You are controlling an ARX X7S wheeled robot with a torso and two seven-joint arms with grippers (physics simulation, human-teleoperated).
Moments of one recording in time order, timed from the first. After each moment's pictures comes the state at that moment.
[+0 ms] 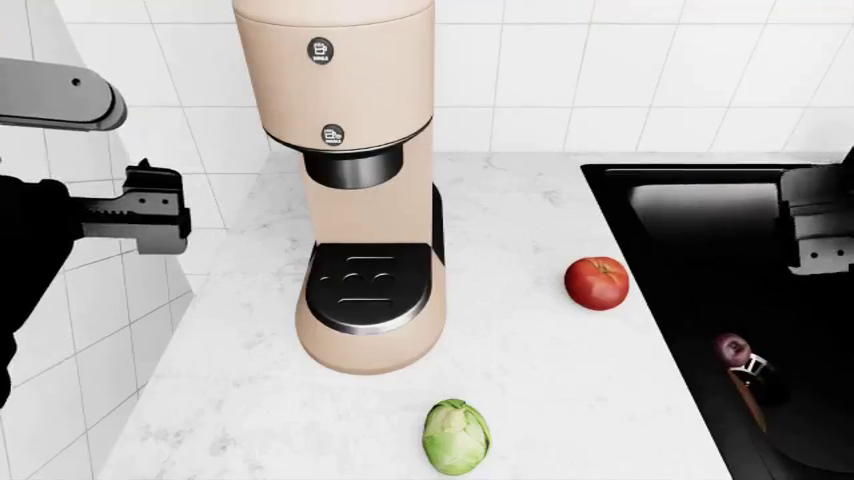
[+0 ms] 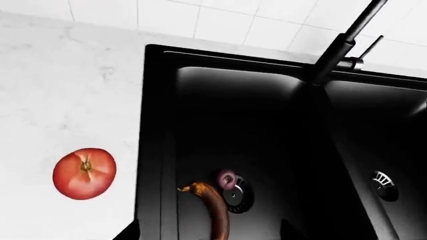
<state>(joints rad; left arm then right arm) -1.29 -1.08 0.66 0.55 -1.90 -0.87 -1.37 2.23 1.15 -1.55 -0.07 2.52 1.15 1.28</state>
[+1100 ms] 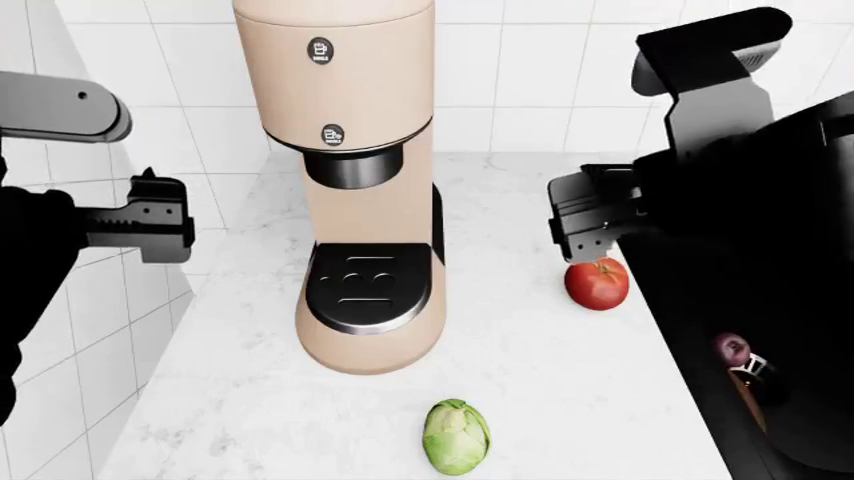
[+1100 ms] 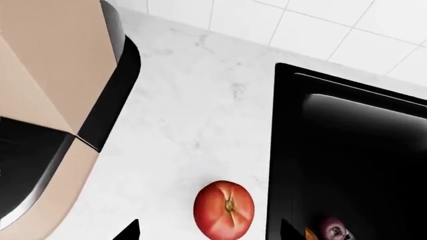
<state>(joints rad) -1.27 -1.09 0.67 0.57 -1.89 -0.85 -1.36 1.96 0.80 -1.49 0.00 2.34 0.93 1.01</state>
